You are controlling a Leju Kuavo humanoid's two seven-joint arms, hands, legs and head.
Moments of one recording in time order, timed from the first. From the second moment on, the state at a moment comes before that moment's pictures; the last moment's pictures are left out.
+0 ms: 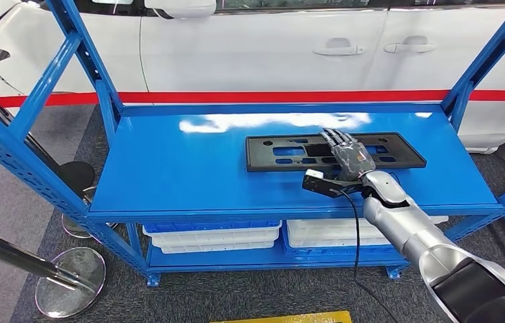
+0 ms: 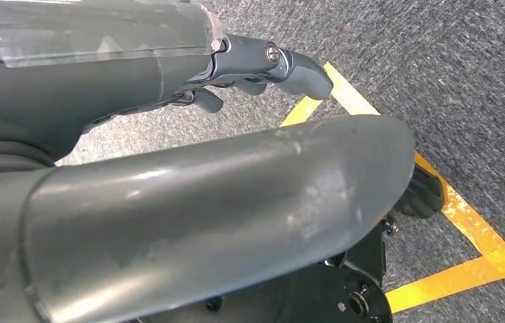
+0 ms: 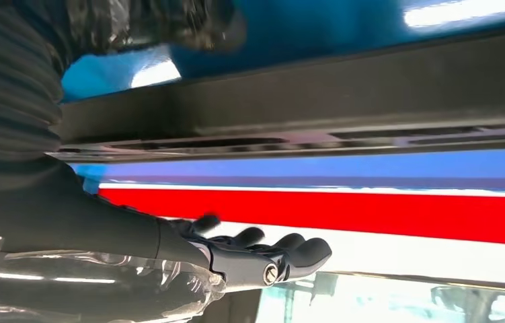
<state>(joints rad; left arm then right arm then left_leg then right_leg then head) -0.08 -0.28 1.44 -0.19 -0.70 -0.01 -0.08 -0.62 -0.39 0.53 -0.83 0.76 -0.38 -0.11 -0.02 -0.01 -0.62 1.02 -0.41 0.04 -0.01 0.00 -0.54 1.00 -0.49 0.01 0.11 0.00</state>
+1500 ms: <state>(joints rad) -0.07 -0.28 1.45 -0.19 -0.66 0.00 -0.13 -0.36 -0.46 0.32 -1.41 0.72 -0.47 -0.21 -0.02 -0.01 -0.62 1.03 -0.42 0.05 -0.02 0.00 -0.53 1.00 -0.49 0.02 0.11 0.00</state>
